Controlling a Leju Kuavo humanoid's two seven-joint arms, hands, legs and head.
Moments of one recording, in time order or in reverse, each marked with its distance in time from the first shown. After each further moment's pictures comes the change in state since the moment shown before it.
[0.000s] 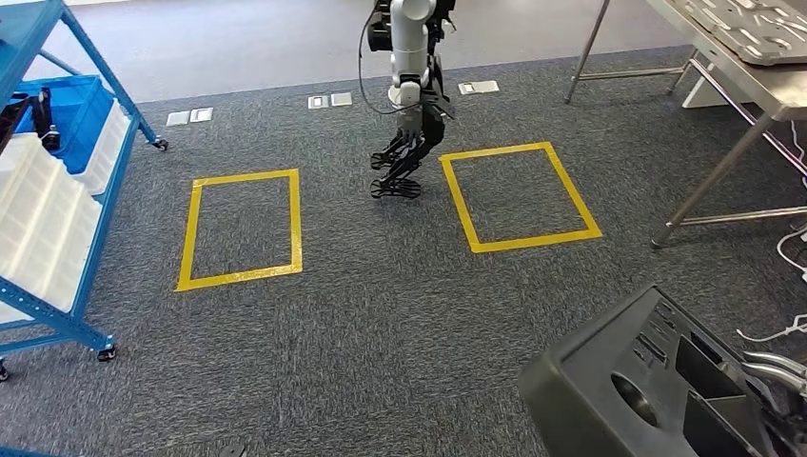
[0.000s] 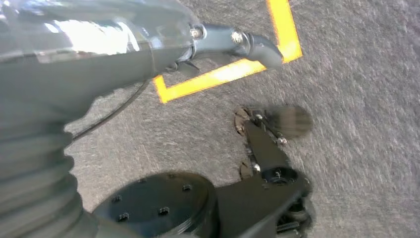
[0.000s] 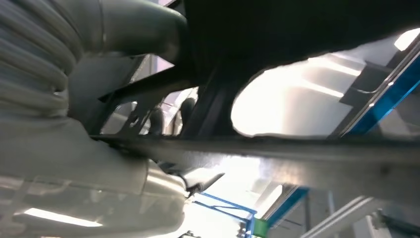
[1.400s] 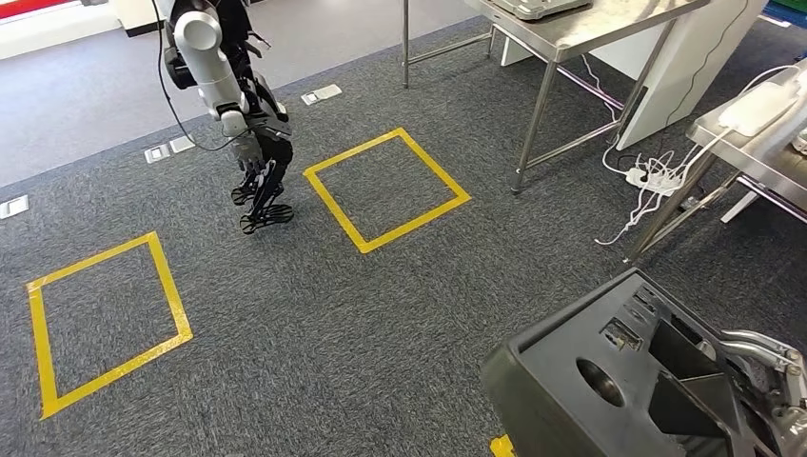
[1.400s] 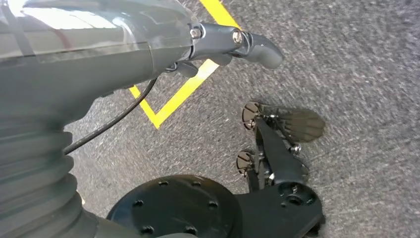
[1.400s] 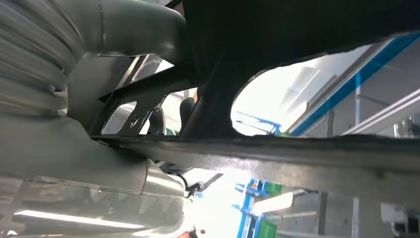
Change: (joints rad) left arm 0.004 -0.004 0.004 0.000 -0.001 0.000 0.003; right arm -0.022 0.001 0.003 0.006 0.023 0.012 0.013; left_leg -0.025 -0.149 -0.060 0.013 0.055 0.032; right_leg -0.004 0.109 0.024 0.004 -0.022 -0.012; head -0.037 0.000
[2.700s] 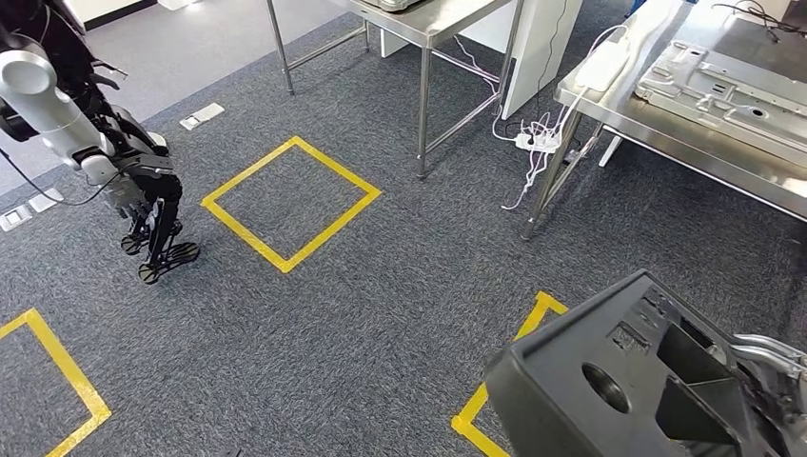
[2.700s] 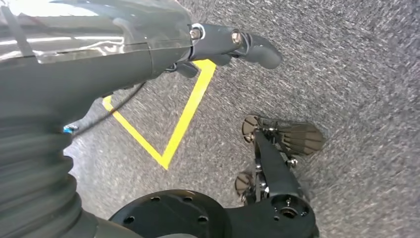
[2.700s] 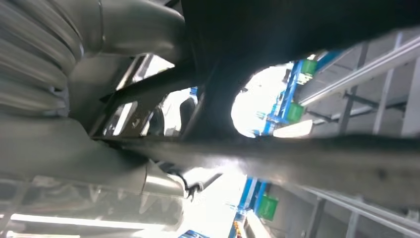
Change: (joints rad) left arm -0.004 -0.002 0.005 -0.001 -0.002 0.009 0.016; right arm -0.024 0.002 0.005 0.007 0.006 0.001 0.008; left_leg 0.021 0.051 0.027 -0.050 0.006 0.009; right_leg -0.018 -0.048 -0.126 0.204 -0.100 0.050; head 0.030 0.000
